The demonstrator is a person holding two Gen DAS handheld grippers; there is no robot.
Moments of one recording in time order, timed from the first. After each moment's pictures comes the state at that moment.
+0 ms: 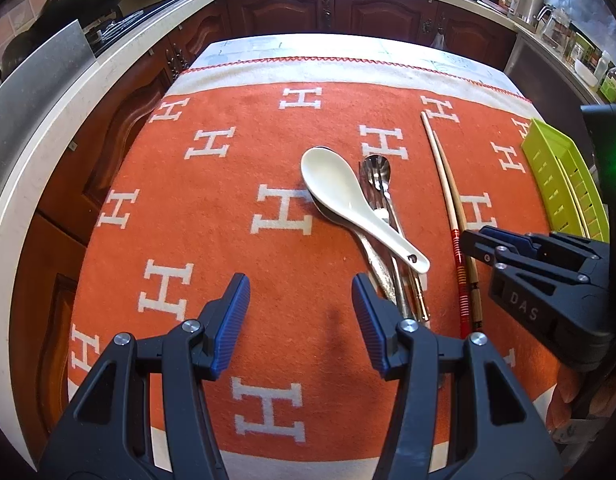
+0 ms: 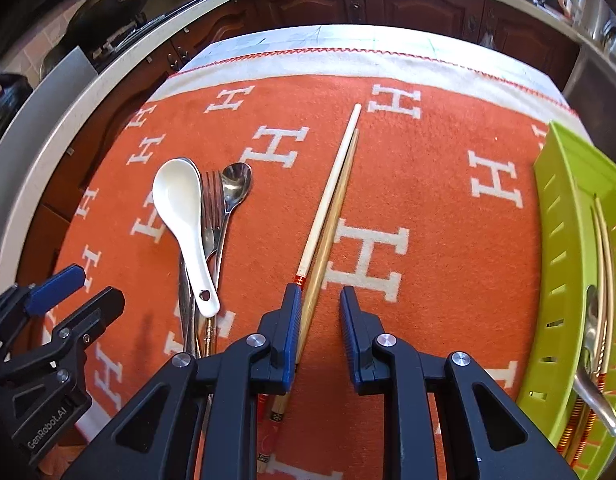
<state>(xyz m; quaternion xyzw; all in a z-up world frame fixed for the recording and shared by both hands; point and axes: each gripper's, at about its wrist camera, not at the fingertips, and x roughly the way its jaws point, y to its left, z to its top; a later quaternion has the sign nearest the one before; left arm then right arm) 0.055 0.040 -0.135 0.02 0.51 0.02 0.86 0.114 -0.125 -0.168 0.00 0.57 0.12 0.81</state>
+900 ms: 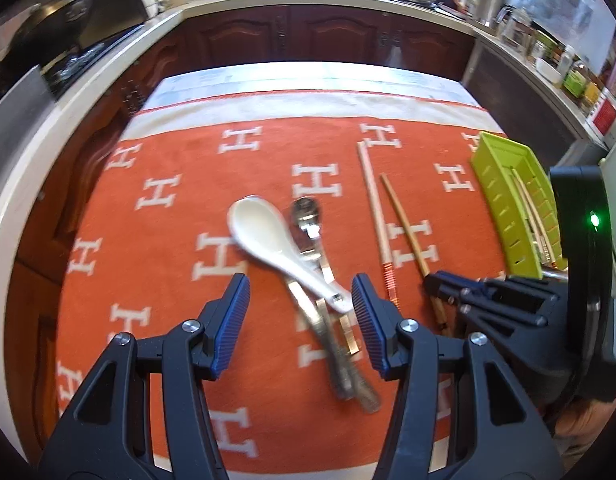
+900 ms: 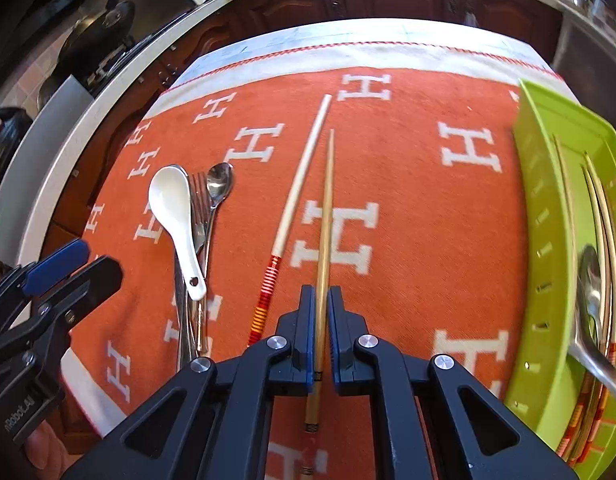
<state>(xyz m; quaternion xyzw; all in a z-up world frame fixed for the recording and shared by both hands) 0.073 -0.004 -0.108 0.02 0.49 -0.05 0.87 0.101 -0.164 -0.167 0.07 0.58 0.12 0.80</state>
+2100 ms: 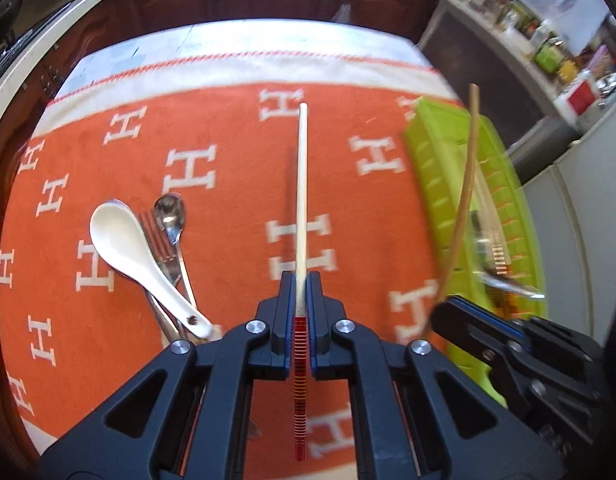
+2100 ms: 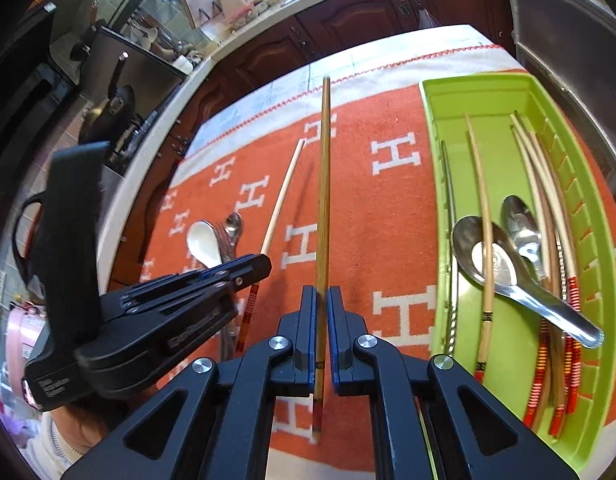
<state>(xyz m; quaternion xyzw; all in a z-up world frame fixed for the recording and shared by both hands) 0.109 -0.088 -0.122 0.00 0.55 -0.13 0.82 0.058 -0.253 -0.109 0.21 0.53 0.12 0.81</state>
